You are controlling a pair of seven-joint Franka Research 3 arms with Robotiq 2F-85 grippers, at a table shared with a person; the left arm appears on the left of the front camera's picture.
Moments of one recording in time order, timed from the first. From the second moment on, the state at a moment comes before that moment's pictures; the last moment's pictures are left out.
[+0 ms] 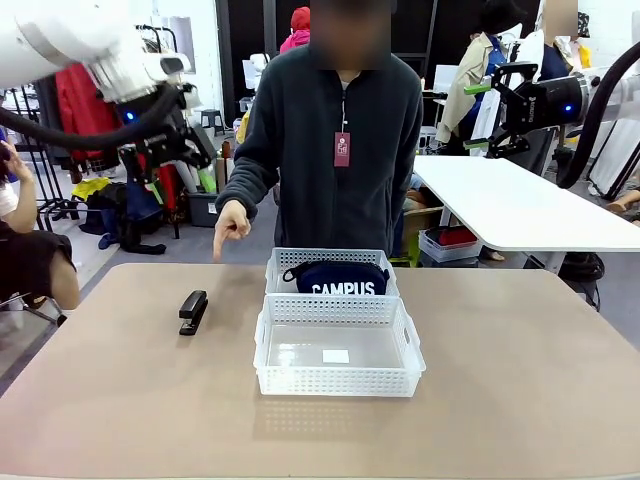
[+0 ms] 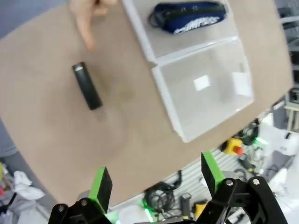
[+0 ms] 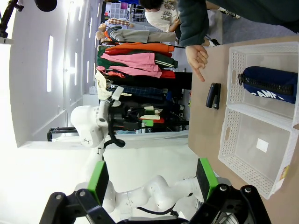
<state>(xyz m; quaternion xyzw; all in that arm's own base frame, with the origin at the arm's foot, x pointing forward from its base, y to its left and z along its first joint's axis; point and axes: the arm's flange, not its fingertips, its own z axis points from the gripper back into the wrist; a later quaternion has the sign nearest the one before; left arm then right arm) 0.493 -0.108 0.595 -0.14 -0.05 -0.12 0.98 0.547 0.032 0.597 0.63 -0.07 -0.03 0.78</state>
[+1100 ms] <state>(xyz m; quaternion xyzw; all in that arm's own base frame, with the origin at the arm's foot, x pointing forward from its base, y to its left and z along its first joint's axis) 0.515 -0.117 0.530 -0.10 0.02 -0.12 0.99 0.547 0.032 0.597 0.63 -0.07 -0.03 0.78</state>
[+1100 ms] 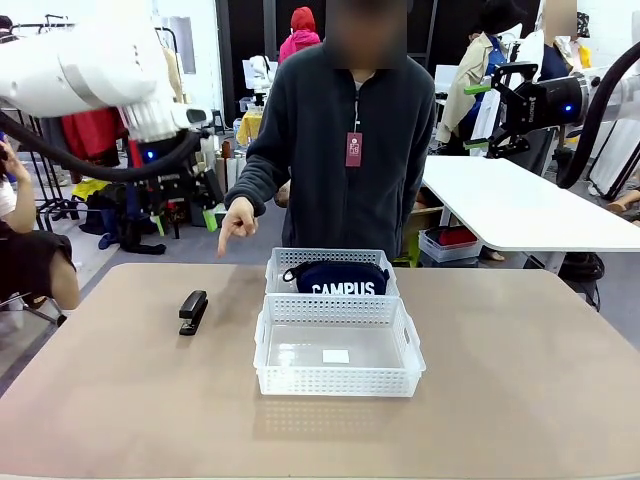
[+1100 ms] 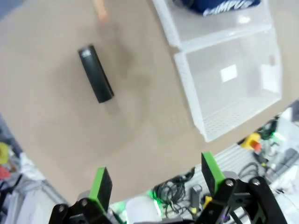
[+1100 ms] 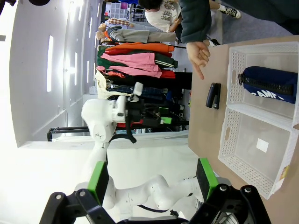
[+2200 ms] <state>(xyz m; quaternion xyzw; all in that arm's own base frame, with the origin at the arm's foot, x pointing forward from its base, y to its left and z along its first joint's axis) 0.571 -0.122 0.408 0.00 0.04 -0.06 1.00 0.547 0.032 0.597 0.63 -0.07 -0.03 0.78</state>
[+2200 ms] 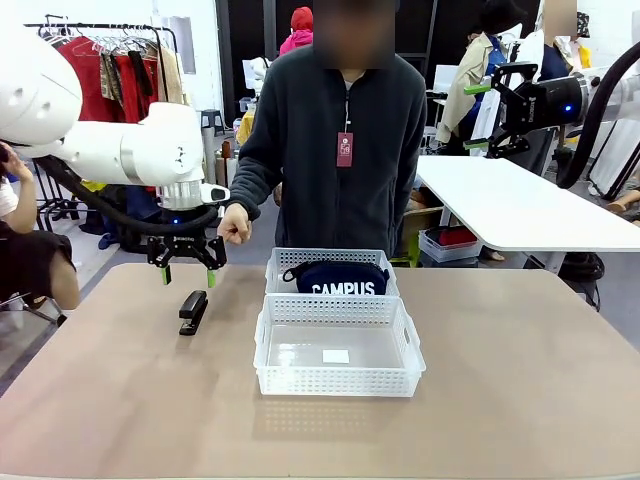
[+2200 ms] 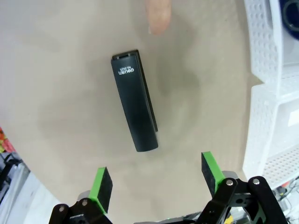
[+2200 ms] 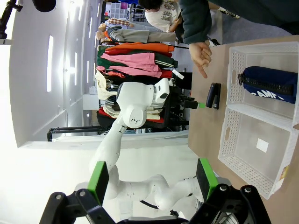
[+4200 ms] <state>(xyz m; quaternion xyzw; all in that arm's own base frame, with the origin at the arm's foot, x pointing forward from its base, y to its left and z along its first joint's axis) 0.608 -0.112 0.333 0.00 0.10 -0.04 0.99 0.547 0.032 0.597 0.63 -0.07 -0.03 0.78</state>
